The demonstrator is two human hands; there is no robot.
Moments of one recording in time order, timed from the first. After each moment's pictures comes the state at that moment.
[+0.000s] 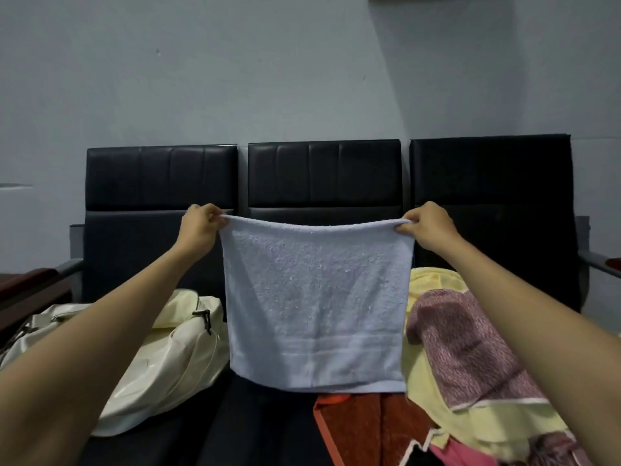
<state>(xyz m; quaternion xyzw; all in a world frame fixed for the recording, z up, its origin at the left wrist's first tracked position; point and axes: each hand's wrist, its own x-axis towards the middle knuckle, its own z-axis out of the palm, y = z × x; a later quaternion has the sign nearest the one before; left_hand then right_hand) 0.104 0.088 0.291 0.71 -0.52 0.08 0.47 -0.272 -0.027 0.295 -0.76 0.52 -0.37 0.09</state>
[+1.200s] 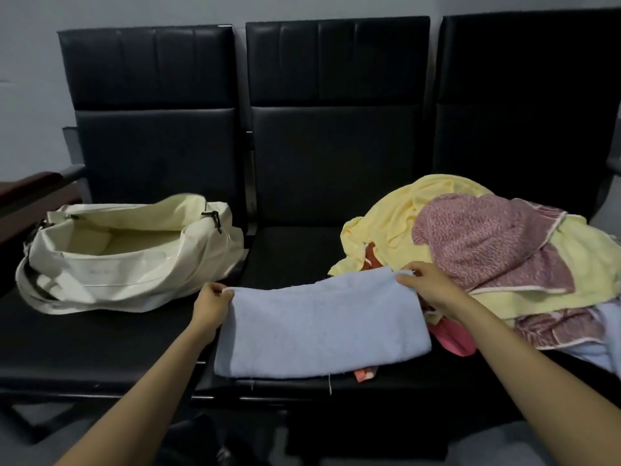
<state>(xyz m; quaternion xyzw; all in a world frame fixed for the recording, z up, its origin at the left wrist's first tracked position) 0.077 0.196 0.013 0.80 -0.29 -0.23 0.47 -0.297 0.066 0.063 -0.69 0.55 -0.25 0.40</state>
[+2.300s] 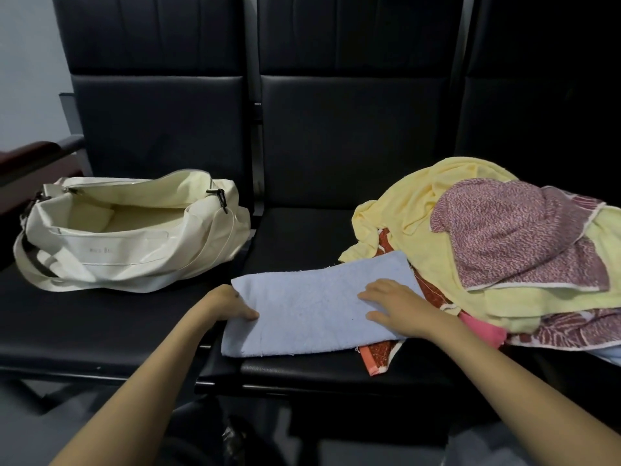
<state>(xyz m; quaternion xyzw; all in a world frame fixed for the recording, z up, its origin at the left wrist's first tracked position) 0.071 0.203 0.030 0.85 -0.40 -0.31 0.13 -0.245 0.097 0.030 -0.92 0.37 0.07 0.12</state>
